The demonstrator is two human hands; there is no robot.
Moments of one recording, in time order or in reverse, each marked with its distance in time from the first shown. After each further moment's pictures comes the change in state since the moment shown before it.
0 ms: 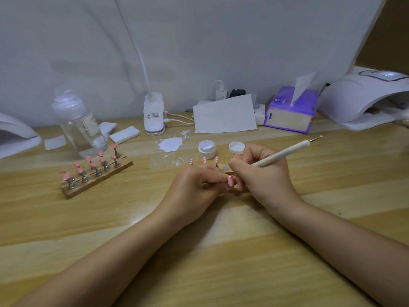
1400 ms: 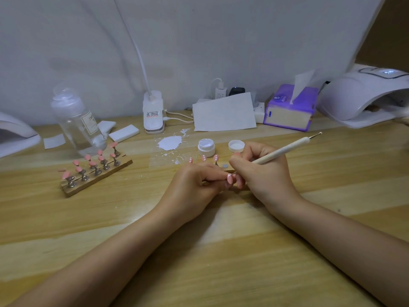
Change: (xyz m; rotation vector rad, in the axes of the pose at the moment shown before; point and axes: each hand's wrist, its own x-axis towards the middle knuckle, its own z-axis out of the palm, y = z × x) left_hand 0.000 -0.001 0.000 0.029 -0.004 0.020; right_hand 0.001 0.001 -0.001 0.003 0.011 0.009
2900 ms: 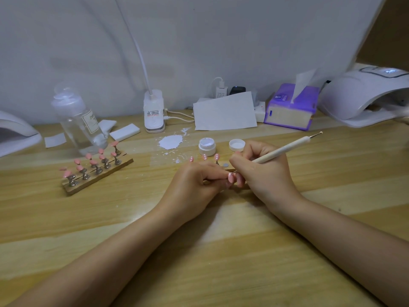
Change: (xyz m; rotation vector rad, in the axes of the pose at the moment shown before) left_hand 0.000 -0.001 0.001 0.015 0.015 0.010; right_hand 0.000 -0.001 0.001 -0.016 0.008 0.016
